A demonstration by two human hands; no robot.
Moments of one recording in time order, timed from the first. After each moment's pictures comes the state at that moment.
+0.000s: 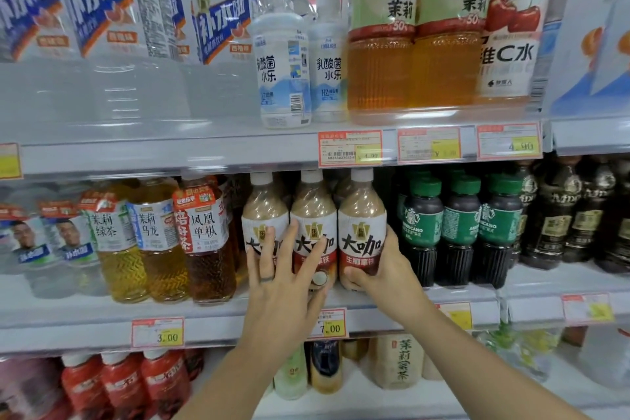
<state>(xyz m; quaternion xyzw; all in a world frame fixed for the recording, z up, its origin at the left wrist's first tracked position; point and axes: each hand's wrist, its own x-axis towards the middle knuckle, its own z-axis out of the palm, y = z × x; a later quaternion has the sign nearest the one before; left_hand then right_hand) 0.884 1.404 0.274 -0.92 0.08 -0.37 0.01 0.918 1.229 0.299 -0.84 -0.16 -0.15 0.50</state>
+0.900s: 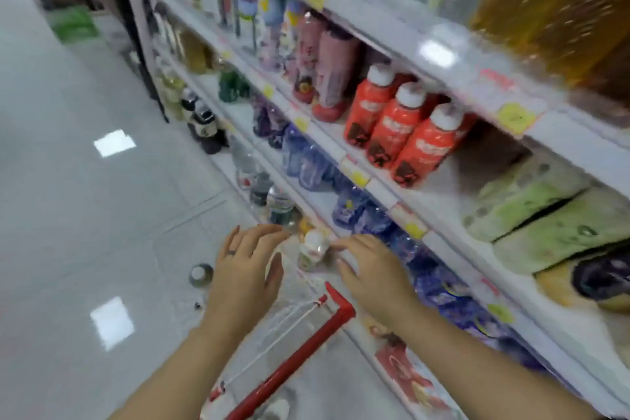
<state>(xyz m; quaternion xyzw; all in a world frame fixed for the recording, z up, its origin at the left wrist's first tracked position) 0.601 1.559 0.036 -0.88 -0.32 -0.31 -0.18 0.773 1.455 0.079 -0.78 -0.57 0.11 0.22</state>
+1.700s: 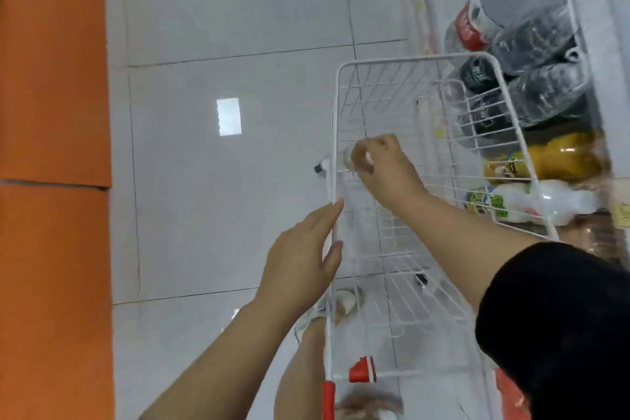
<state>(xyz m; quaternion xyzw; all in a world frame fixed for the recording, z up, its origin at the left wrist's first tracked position) 0.426 1.588 -0.231 -0.67 -0.63 -0.10 -0.39 0.585 1.701 -0.289 -0.66 -0.66 0.36 0.04</state>
